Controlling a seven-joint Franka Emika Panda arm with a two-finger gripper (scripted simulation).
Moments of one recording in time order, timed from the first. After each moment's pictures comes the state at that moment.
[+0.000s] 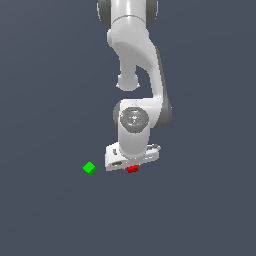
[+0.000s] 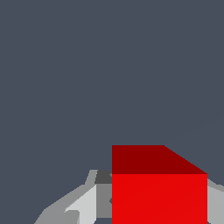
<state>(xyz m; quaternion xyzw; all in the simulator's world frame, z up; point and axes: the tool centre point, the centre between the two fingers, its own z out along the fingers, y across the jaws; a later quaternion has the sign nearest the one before) 0.093 0.015 0.093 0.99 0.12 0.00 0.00</state>
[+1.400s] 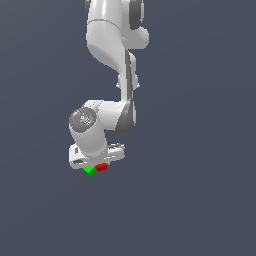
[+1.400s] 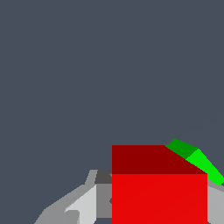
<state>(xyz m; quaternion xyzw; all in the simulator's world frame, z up) 0.080 -0.114 0.079 0.99 0.12 0.00 0.00</state>
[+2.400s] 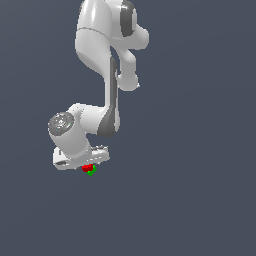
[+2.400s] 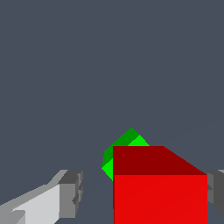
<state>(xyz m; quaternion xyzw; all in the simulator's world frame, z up) 0.077 -0.177 0.061 0.99 0.12 0.00 0.00</state>
